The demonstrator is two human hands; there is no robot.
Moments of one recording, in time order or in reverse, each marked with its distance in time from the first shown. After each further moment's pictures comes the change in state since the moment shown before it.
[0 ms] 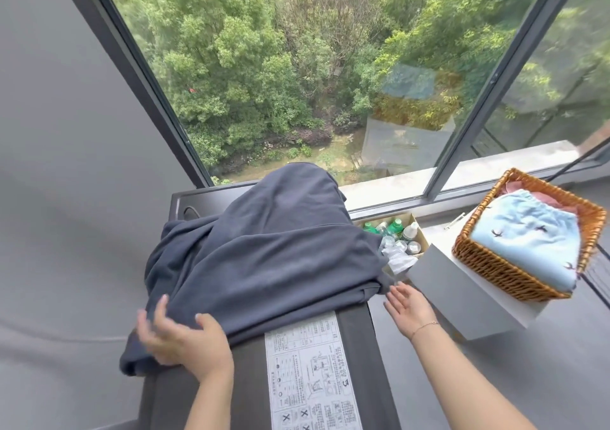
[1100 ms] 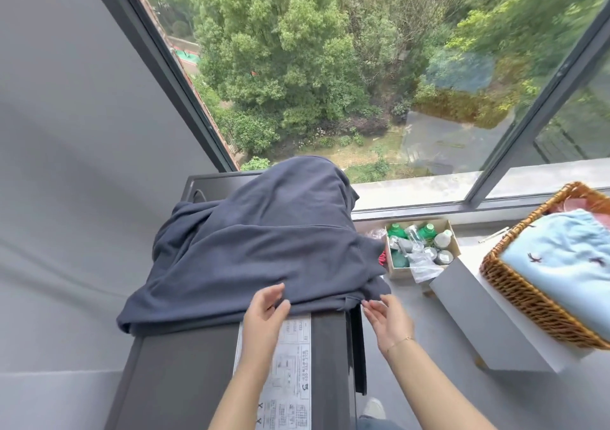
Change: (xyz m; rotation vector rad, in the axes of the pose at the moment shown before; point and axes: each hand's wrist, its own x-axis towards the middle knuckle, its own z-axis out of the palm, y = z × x) left_hand -0.106 0.071 0.026 -0.358 -0.837 -0.422; right_hand 0.004 -0.009 -0.003 -0.056 -0.051 0.099
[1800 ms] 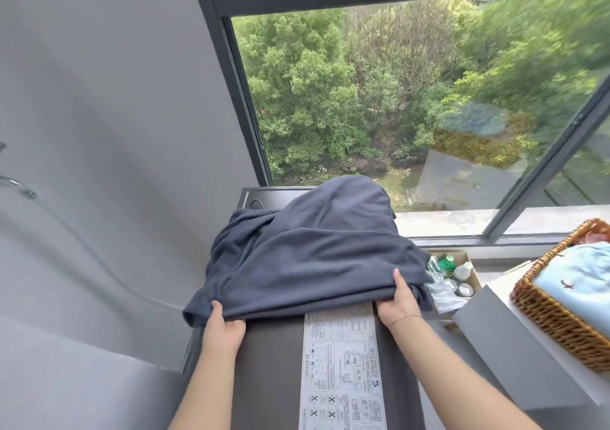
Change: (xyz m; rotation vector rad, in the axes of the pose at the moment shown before) left_hand 0.067 -0.016 -0.177 -1.091 0.342 -0.468; right_hand -0.037 0.051 0.097 0.300 -0.205 -0.100
